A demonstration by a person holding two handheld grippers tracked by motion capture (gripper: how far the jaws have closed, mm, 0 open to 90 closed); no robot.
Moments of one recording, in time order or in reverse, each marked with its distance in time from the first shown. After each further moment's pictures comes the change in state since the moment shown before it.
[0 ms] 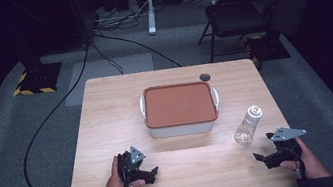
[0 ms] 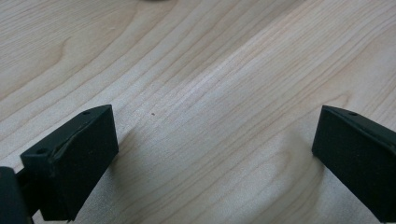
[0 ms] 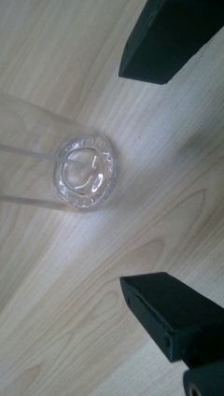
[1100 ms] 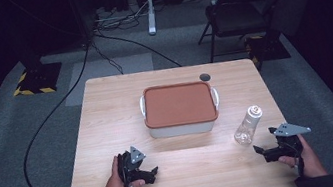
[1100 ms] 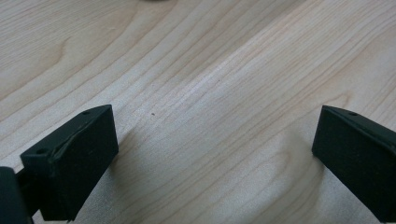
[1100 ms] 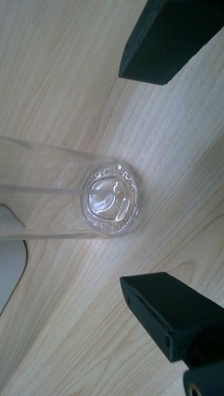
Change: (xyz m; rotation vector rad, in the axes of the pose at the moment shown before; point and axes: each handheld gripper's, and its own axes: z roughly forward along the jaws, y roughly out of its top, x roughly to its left) left arm 0.000 0.000 0.000 0.000 0.000 0.000; right arm -0.005 0.005 0.000 -0.066 -0.073 0.058
